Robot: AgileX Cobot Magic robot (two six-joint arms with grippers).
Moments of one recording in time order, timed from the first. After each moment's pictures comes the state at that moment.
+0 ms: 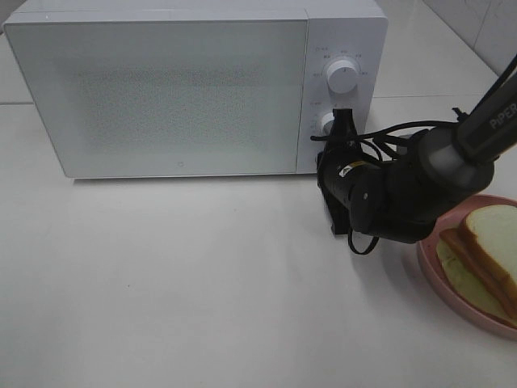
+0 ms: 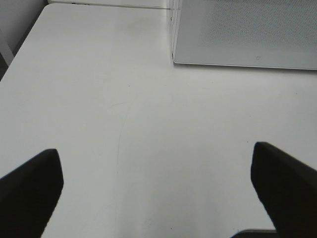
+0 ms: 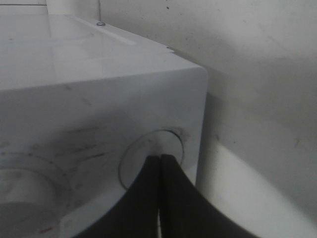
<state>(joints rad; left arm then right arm) 0.07 0.00 -0.52 -0.09 1.08 0.01 0.55 2.13 -0.87 0.63 -0.84 1.30</state>
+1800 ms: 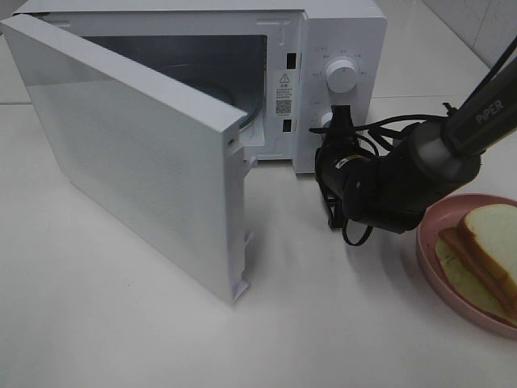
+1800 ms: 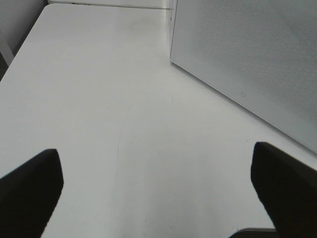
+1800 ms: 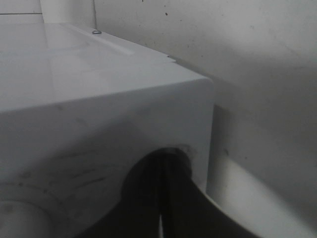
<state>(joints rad) 0.07 0.00 -0.52 -0.09 1.08 0.01 0.52 2.16 -0.95 0.67 -0.82 1.27</state>
